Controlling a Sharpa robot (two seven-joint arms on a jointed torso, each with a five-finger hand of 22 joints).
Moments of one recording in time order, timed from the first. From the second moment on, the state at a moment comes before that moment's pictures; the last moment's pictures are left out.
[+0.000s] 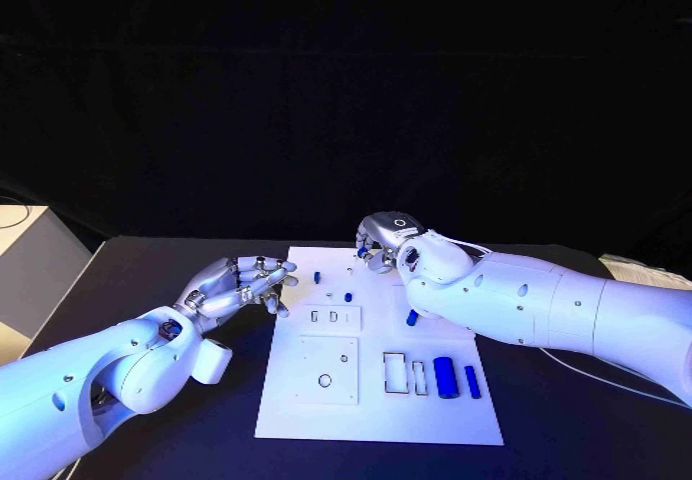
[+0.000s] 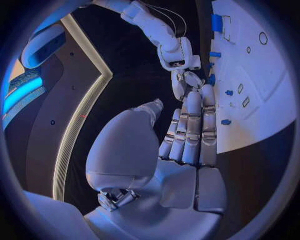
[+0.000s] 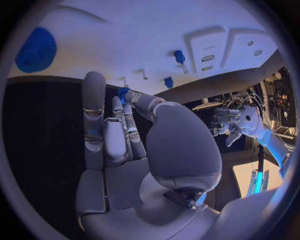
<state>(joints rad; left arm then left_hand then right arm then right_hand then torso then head) 1.00 -0.93 0.20 1.57 -0.35 -0.10 0.36 1.37 -0.11 0.38 0.28 0.05 0.75 0.19 0.28 0.29 1.03 0.16 0.17 0.10 1.11 0.07 0.84 0.61 0.18 1.08 0.16 0.61 0.28 1.36 -0.46 -0.17 1.14 -1.62 -0.47 -0.32 1.31 -0.18 0.67 -0.01 0.16 1.04 0.13 0.18 0.43 1.20 0.07 0.06 0.08 1.47 -0.02 1.28 1.09 0.18 1.47 0.06 0.69 0.40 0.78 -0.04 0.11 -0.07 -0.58</state>
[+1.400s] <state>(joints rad) 1.00 -0.93 0.22 1.59 -0.35 -0.09 0.35 1.37 -0.11 0.38 0.28 0.05 0.75 0.19 0.27 0.29 1.03 0.16 0.17 0.10 1.11 0.07 0.83 0.61 0.18 1.08 0.16 0.61 0.28 1.36 -0.45 -0.17 1.11 -1.62 -0.47 -0.32 1.31 -0.18 0.68 -0.01 0.17 1.04 0.14 0.18 0.43 1.21 0.07 0.06 0.08 1.47 -0.02 1.29 1.09 0.18 1.47 0.06 0.69 0.40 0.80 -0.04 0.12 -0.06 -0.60</state>
